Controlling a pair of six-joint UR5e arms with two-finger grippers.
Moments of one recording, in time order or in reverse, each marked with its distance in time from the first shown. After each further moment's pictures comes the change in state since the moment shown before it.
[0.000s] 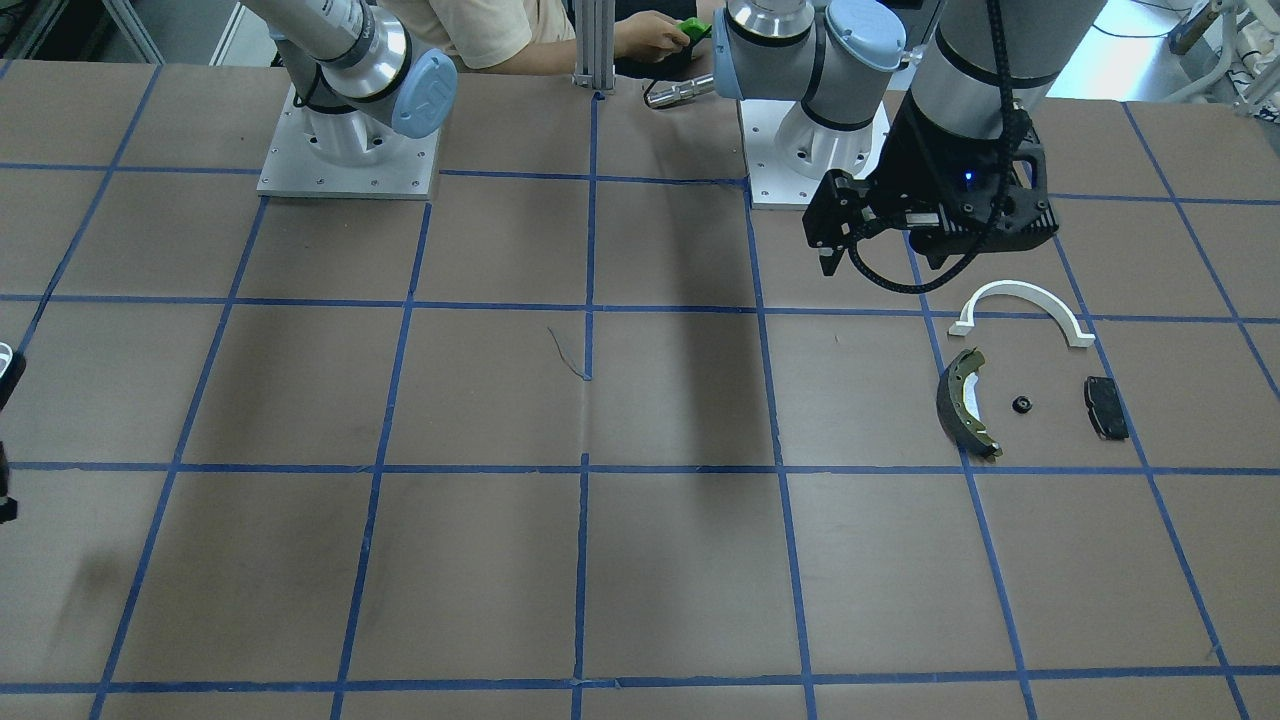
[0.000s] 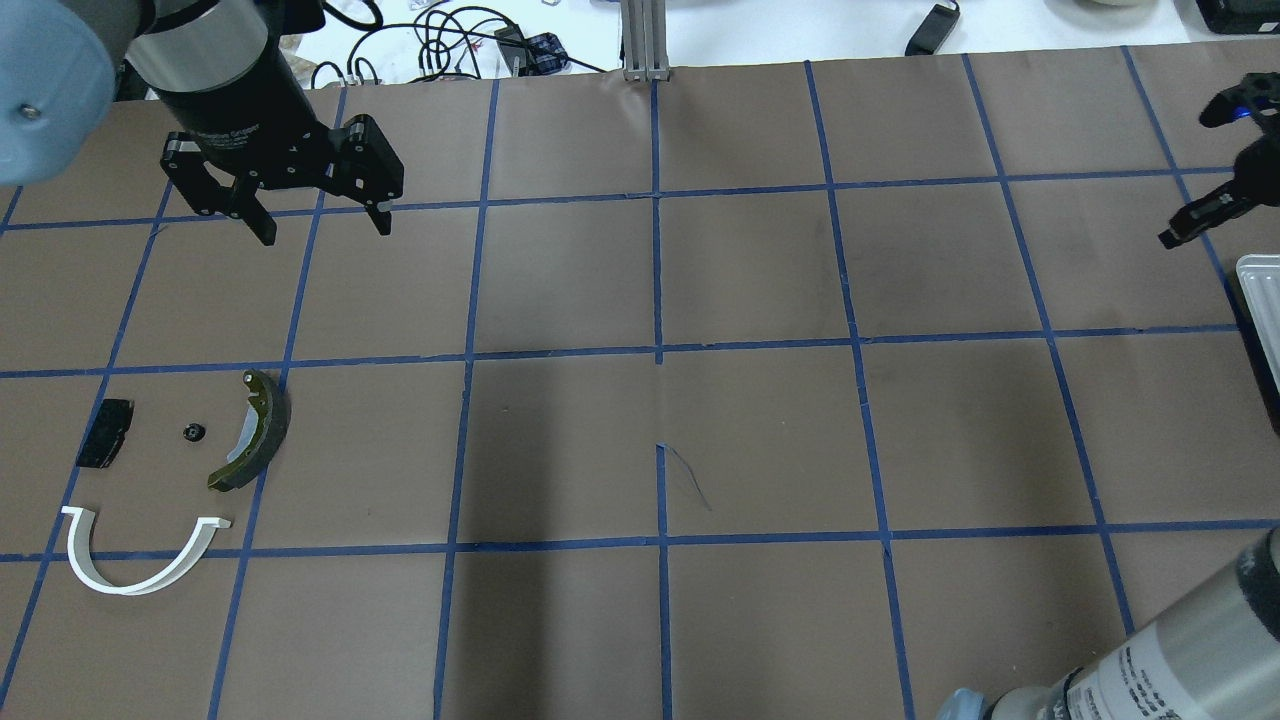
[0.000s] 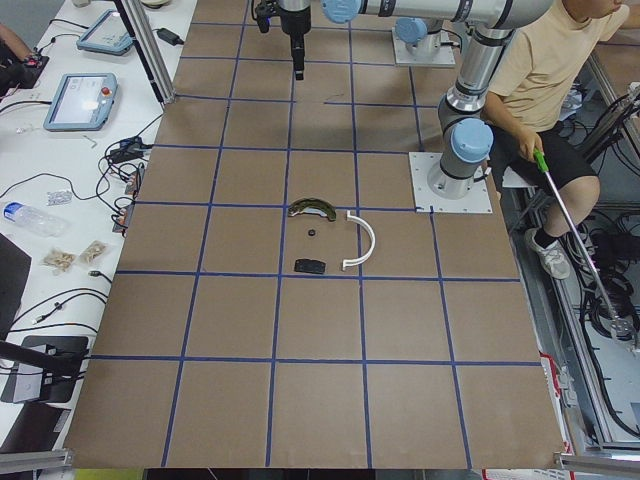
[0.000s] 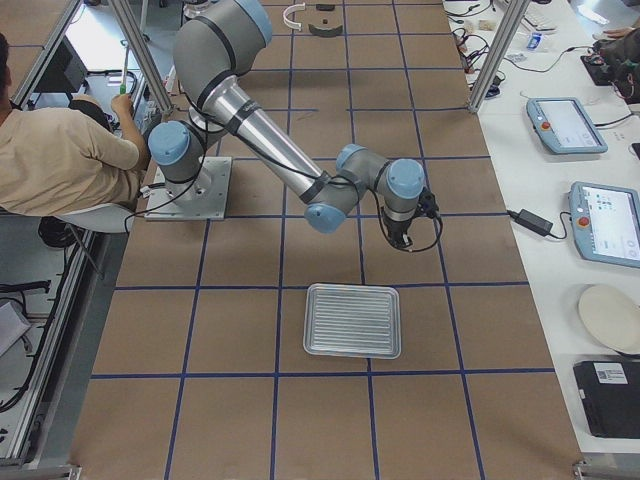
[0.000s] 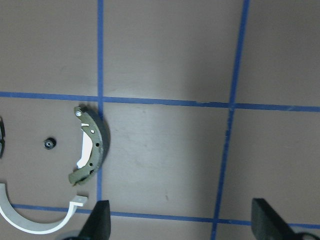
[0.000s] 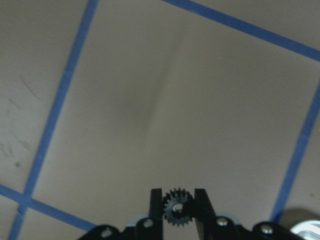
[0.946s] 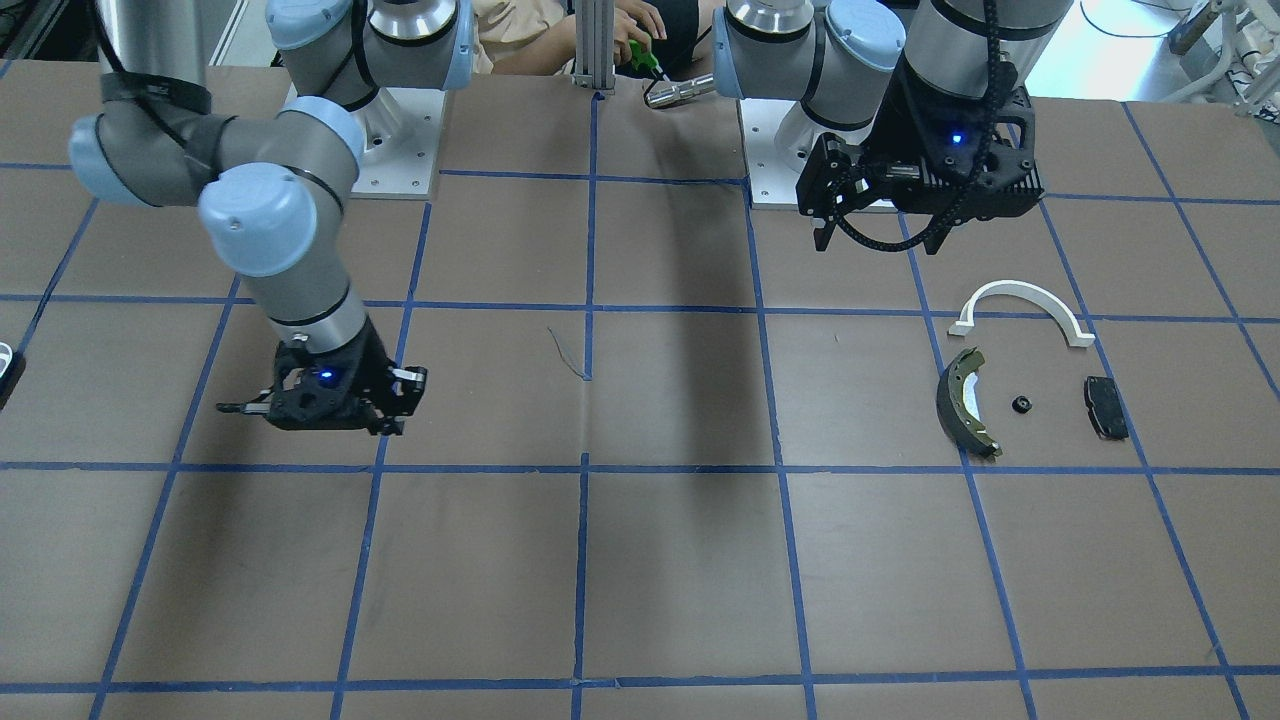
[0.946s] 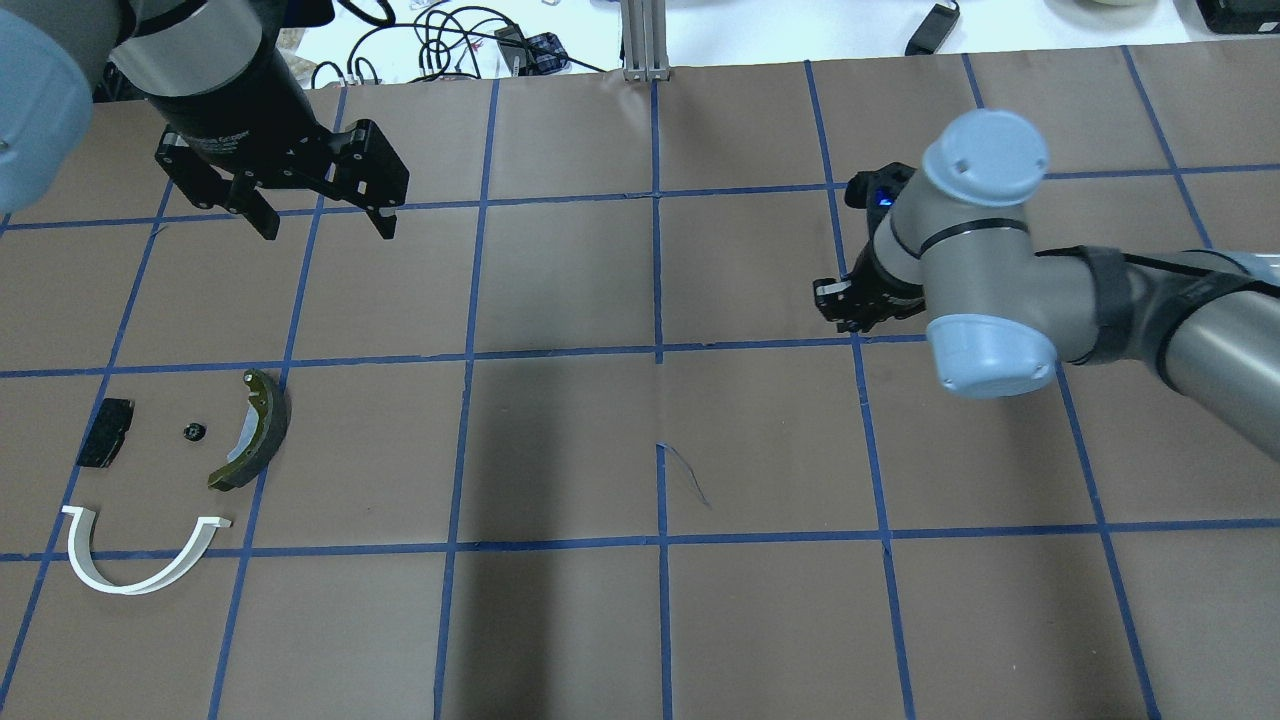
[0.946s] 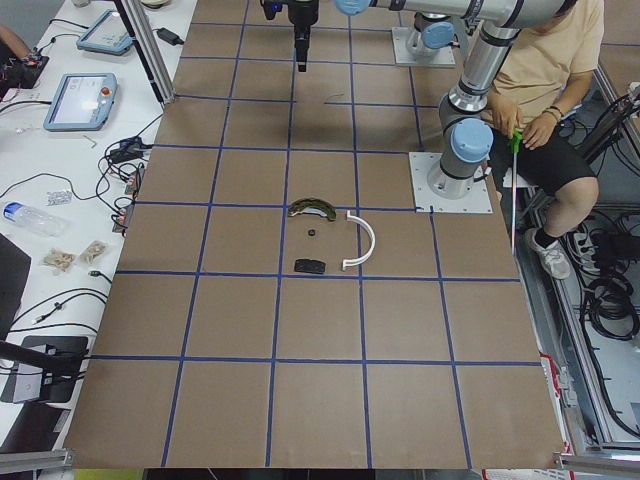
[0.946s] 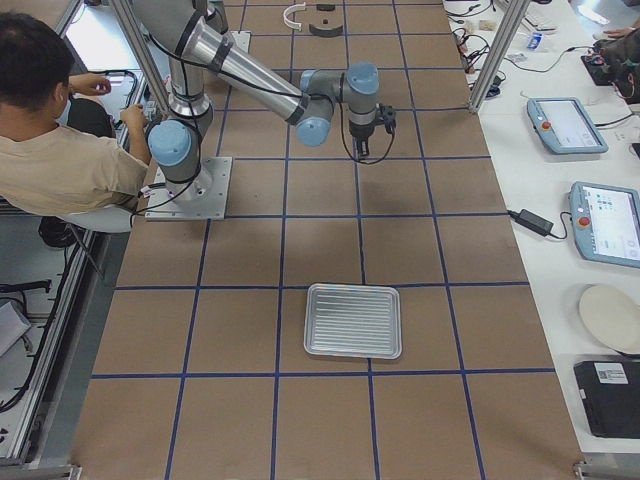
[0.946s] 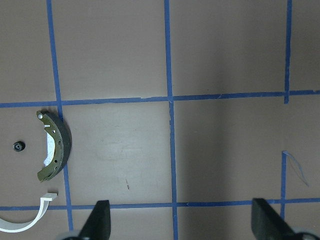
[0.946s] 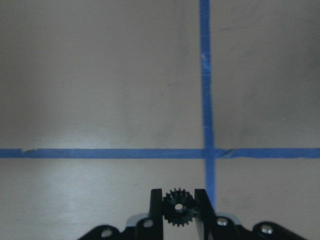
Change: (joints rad) left arm -0.001 0.036 -0.021 0.023 -0.009 0.094; right arm 0.610 -0.246 0.412 -0.248 -0.069 0.983
